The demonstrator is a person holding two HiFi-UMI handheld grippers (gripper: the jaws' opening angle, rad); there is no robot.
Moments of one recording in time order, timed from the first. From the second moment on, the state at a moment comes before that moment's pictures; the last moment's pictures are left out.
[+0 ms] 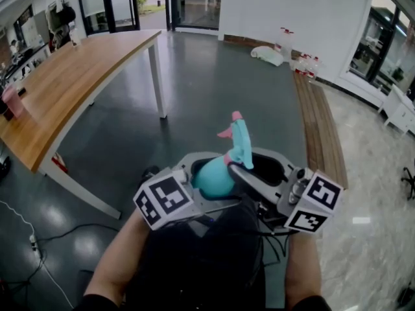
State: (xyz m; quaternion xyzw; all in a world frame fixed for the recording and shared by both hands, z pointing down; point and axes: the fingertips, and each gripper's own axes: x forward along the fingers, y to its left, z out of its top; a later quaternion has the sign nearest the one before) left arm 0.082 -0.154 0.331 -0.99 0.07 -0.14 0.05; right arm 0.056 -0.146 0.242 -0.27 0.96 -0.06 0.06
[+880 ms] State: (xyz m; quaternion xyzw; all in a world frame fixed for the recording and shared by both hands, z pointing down) left arm 0.072 -0.210 0.354 -0.94 0.30 -0.17 0.08; right arm 0.062 -0.181 0.259 -0.40 0.91 -0.10 0.07
